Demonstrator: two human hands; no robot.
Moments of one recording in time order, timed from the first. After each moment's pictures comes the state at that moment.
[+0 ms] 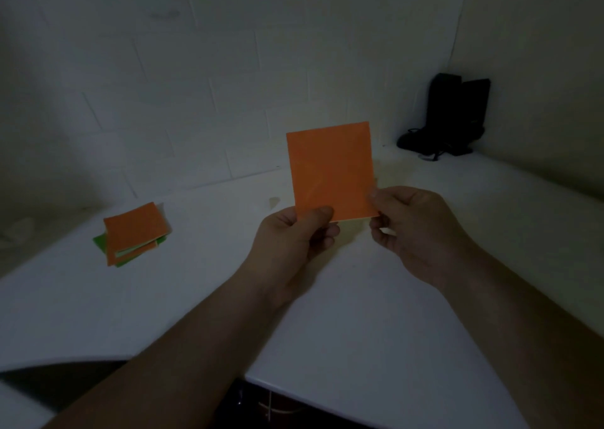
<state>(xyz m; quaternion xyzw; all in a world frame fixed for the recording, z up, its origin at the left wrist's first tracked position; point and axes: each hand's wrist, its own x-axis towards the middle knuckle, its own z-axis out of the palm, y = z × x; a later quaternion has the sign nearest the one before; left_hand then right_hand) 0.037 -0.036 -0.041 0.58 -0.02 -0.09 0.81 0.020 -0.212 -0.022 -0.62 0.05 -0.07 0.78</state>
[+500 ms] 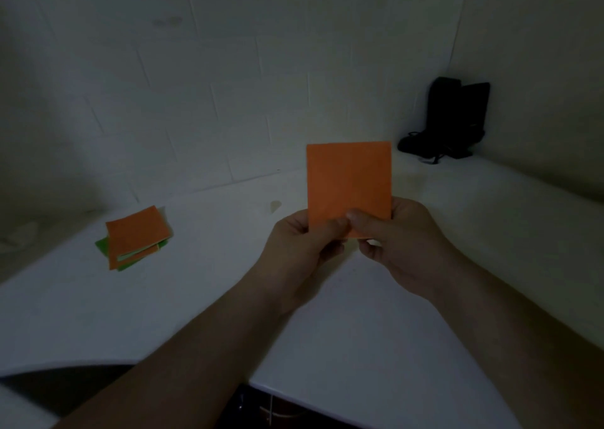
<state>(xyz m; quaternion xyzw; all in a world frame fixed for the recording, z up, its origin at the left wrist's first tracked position) 0.032 -0.039 -0.044 0.60 -0.09 -0.11 0.79 0.017 -0.201 -0.030 -0.63 0.01 -0.03 0.77</state>
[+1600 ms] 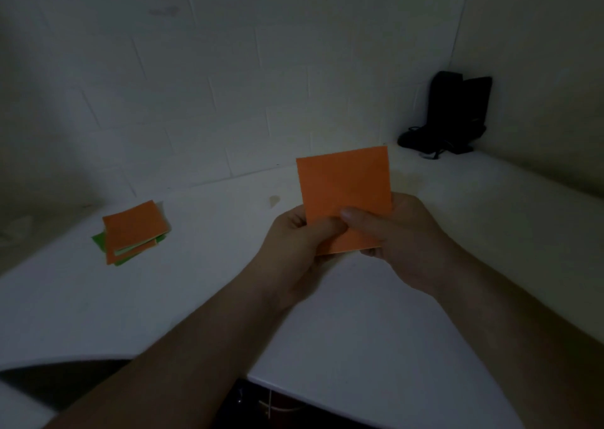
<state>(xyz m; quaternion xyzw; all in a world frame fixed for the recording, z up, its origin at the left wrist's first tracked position) 0.028 -0.038 -0.041 0.57 -0.10 -0.13 0.80 0.016 -0.205 -0.032 -0.69 -0.04 -0.02 0.72</state>
